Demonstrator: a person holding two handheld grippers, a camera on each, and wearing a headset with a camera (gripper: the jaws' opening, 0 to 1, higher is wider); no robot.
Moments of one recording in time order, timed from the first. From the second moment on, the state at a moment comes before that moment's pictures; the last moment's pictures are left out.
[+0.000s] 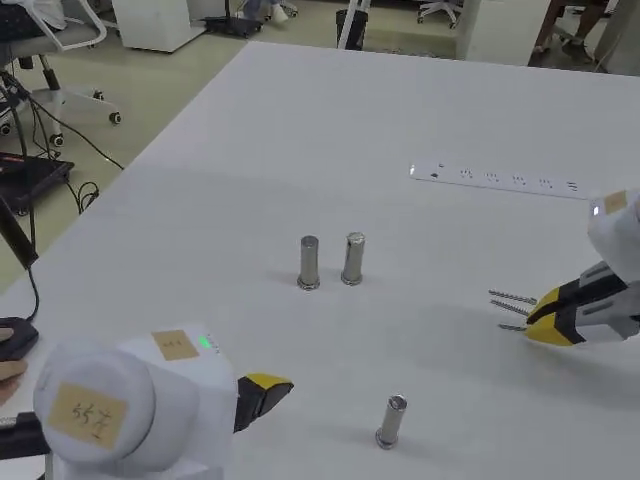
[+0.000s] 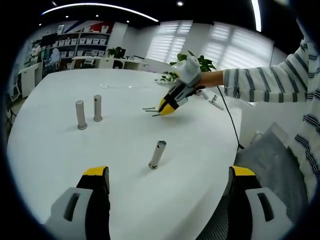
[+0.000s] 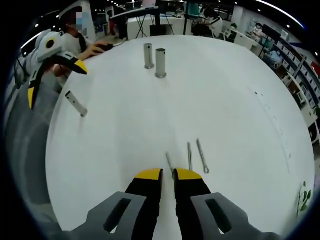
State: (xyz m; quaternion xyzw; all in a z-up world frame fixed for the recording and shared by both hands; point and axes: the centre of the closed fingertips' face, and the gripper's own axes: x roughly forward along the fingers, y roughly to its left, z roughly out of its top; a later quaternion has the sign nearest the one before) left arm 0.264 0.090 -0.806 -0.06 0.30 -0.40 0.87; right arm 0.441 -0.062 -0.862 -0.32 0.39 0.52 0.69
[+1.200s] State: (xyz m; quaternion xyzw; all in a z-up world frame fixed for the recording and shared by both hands) left arm 0.277 0.100 -0.789 -0.05 0.25 -0.38 0.89; right arm 0.436 -0.055 -0.858 -0.39 0.34 0.50 0.69
